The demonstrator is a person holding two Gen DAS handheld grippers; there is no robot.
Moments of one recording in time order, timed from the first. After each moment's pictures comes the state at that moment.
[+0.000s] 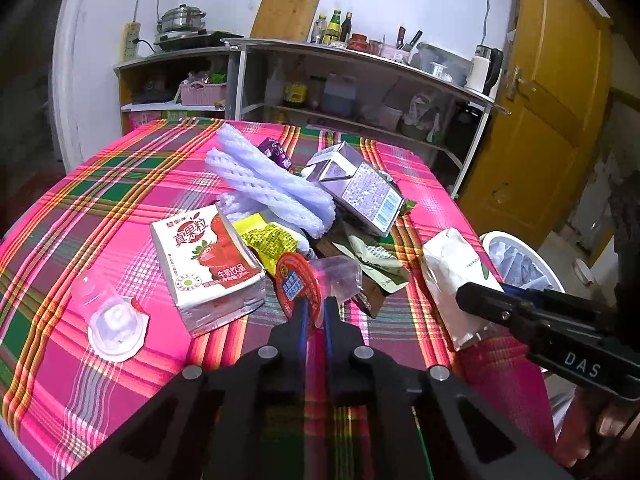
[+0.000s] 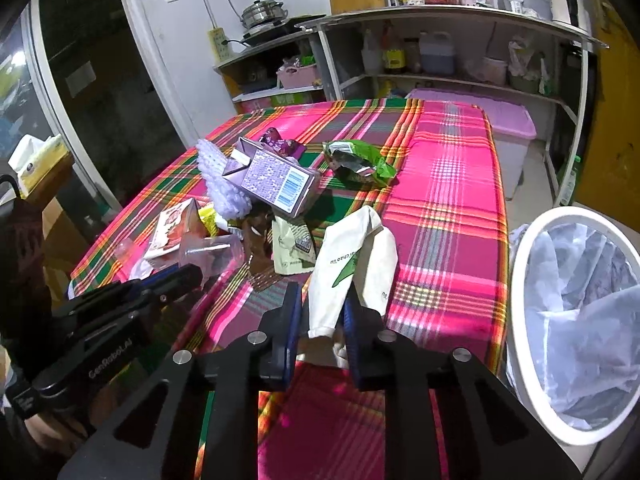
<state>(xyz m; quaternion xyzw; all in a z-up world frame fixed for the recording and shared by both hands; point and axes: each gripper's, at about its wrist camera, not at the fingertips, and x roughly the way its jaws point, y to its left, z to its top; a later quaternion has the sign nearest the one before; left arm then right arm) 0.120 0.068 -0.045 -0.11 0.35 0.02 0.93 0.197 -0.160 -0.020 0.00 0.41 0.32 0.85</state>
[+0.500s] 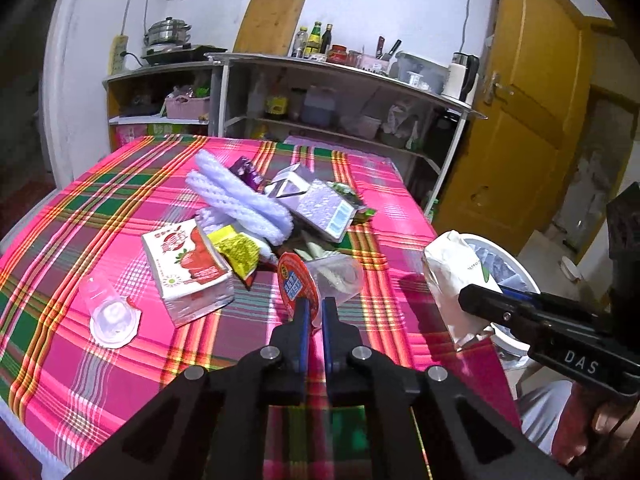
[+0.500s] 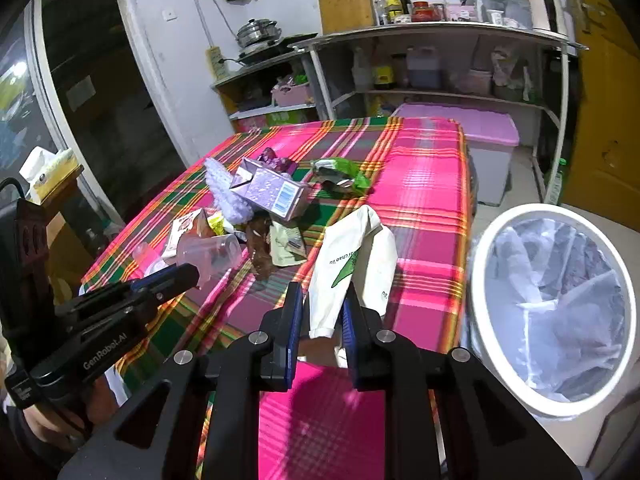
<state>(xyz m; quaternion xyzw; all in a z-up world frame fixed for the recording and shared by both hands) 0.099 0.044 -0.022 -0.10 0.33 0.00 0.94 0.175 -0.196 -0.001 0.02 0.39 0.31 0.87</state>
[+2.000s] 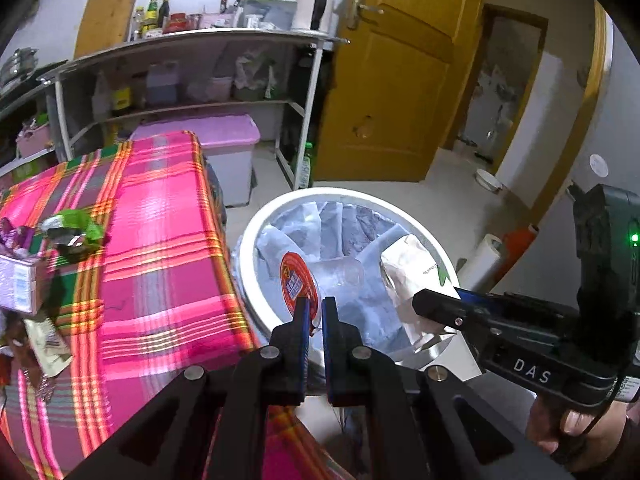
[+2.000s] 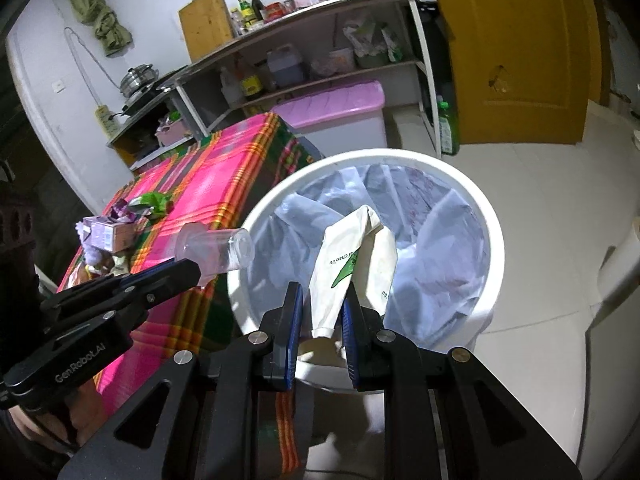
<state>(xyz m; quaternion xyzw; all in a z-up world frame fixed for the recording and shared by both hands) 0.197 -0.152 -0.035 -0.01 0.39 -0.21 0.90 0.207 -0.371 -0.039 0.11 0.43 0.14 0.89</state>
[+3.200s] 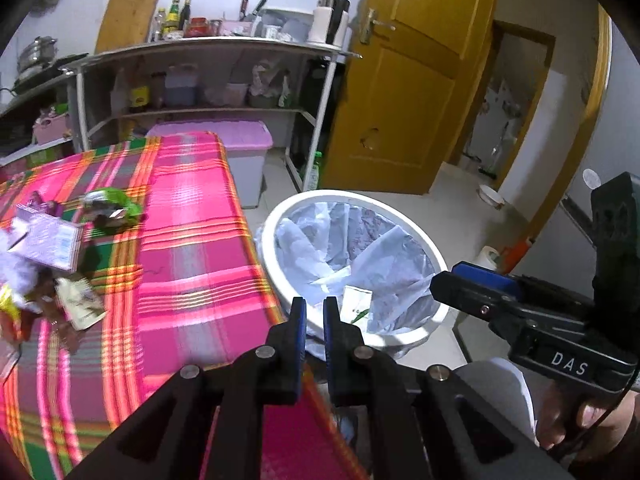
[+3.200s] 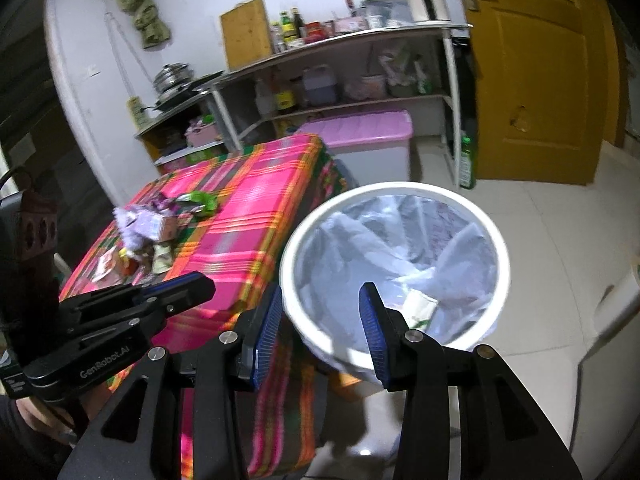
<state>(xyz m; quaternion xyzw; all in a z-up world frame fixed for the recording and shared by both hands) 0.152 -0.119 -0.019 -0.04 0.37 -0.19 0.91 0.166 -0.340 0.004 0.07 0.38 0.18 0.90</state>
